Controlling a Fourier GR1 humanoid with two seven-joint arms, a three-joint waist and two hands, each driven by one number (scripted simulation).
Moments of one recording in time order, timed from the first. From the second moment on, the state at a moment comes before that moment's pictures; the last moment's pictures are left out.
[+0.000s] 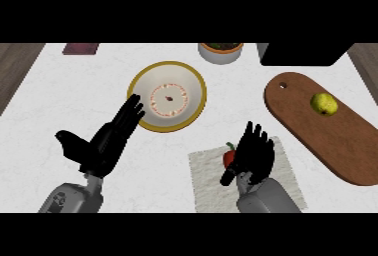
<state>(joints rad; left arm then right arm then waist) -0.17 0.24 -0.31 -1.53 0.38 0.10 0.08 -0.28 -0.02 0.47 -1.43 0.98 0.08 1.25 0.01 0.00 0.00</state>
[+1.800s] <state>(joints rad) -0.13 0.19 -0.27 -1.56 0.31 0.06 0.11 -0.38 -0.02 0.50 -1.16 1.00 -0.09 1.16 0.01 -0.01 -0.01</state>
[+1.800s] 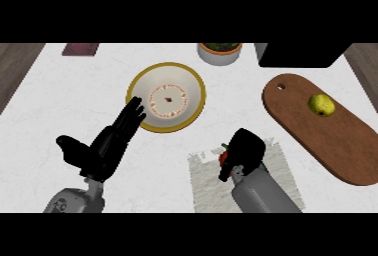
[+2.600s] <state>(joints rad) -0.20 0.16 -0.29 -1.52 0.29 0.02 0.12 -0.57 -0.01 1.01 -1.23 0.87 0.01 1.01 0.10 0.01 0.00</state>
